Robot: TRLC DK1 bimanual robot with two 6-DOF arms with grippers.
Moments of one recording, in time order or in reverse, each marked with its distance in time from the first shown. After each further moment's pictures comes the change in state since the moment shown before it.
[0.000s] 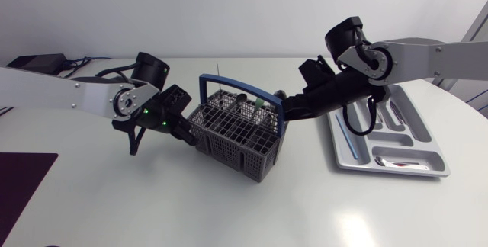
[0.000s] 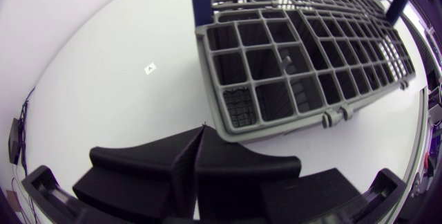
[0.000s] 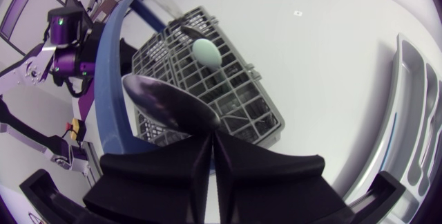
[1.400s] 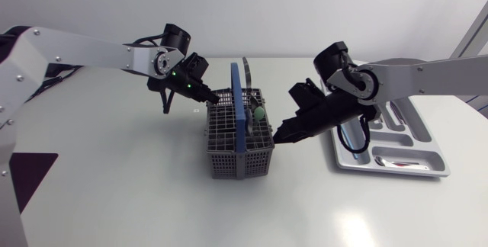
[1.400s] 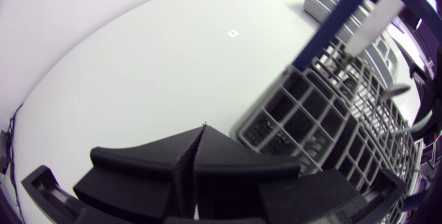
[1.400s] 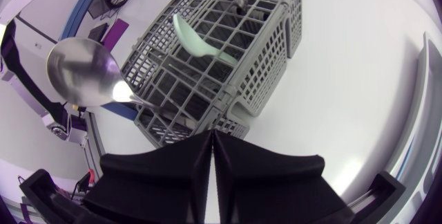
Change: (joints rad) left arm 0.035 0.366 0.541 -0.108 0.087 -0.091; right arm 0.041 0.030 -0.088 0.006 -0.045 -0.110
